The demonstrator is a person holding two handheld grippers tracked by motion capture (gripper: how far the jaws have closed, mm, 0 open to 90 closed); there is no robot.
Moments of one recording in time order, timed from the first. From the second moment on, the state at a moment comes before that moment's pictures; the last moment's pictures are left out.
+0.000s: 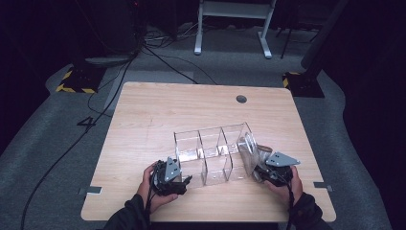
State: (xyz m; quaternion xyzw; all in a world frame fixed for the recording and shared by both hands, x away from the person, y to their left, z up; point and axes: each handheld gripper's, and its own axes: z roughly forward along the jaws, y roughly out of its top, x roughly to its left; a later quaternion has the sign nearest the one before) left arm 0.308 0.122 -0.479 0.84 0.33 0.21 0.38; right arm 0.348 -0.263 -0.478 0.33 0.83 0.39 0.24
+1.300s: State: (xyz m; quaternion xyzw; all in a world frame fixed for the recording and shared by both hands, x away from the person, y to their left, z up) left arm 0.309 0.126 -0.482 0.85 0.31 0.21 0.37; right arm 0.351 -0.262 -0.481 0.34 0.87 0.32 0.17
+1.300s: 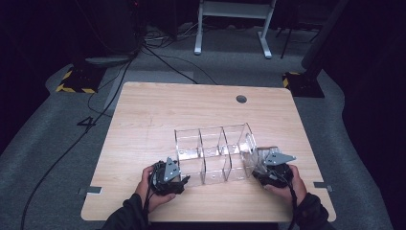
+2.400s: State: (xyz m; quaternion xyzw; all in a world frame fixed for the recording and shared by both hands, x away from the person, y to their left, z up) left arm 0.314 0.125 -0.484 0.85 0.32 0.21 0.37; right arm 0.331 -0.287 -0.407 0.31 0.77 0.50 0.26
